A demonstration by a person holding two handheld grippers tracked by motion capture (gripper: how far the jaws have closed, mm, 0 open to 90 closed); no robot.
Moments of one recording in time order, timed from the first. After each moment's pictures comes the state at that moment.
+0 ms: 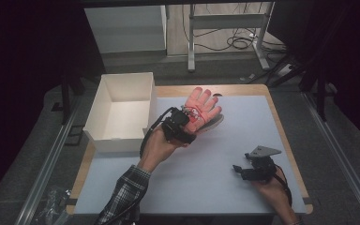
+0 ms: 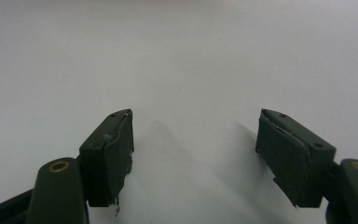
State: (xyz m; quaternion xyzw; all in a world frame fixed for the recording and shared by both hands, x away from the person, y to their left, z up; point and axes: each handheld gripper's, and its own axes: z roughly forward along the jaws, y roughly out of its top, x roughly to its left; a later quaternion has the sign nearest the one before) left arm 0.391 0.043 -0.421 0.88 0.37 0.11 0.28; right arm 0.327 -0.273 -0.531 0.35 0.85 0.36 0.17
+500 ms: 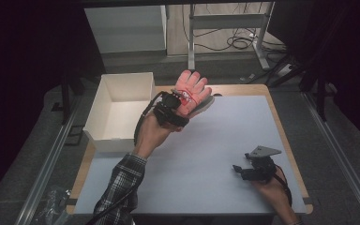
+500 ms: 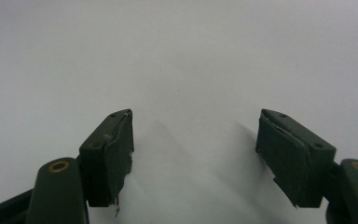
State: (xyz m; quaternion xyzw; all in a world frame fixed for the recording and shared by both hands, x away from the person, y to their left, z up) left arm 0.415 0.071 -0.384 0.85 0.42 0.13 0.28; right arm 0.327 -0.273 -0.531 0.35 0.85 0.36 0.18
